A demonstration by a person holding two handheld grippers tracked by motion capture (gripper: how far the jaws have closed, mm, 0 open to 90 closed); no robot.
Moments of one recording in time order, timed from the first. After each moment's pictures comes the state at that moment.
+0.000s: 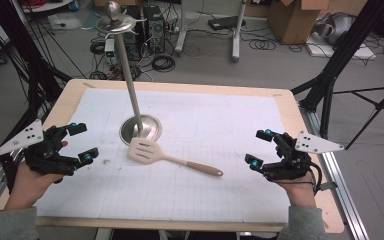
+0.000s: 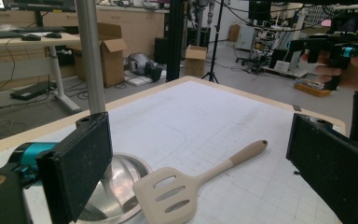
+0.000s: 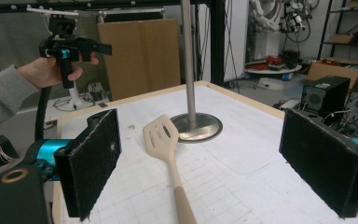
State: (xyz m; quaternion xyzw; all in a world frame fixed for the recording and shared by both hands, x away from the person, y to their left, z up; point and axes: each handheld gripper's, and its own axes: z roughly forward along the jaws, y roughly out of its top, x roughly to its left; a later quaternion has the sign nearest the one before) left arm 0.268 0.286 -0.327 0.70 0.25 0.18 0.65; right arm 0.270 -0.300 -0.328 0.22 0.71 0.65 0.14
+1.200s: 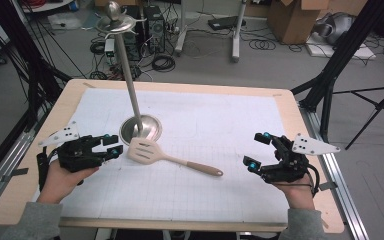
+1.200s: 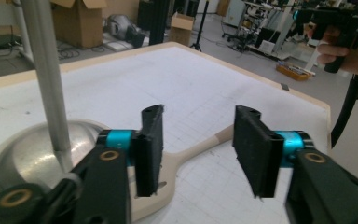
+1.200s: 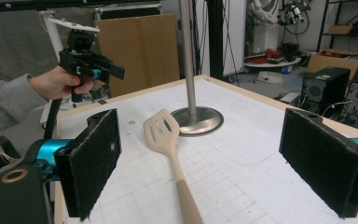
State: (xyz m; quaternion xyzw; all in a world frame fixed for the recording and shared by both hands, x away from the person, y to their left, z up) left arm 0.295 0.244 -0.363 0.74 0.27 0.10 0.61; right arm 0.268 -0.297 -0.335 0.23 0.71 0.65 0.13
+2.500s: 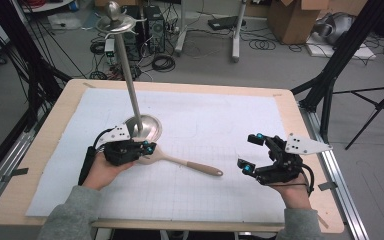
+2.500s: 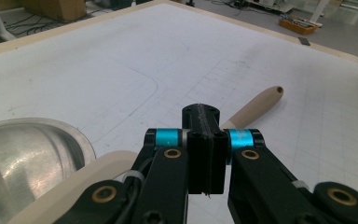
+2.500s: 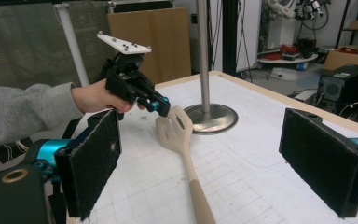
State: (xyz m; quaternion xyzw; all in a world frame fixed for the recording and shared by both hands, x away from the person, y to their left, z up) left arm 0.337 0.165 -0.403 0.79 0.24 0.10 0.55; right arm 0.269 -0.285 -0.334 0.21 0.73 0.64 0.12
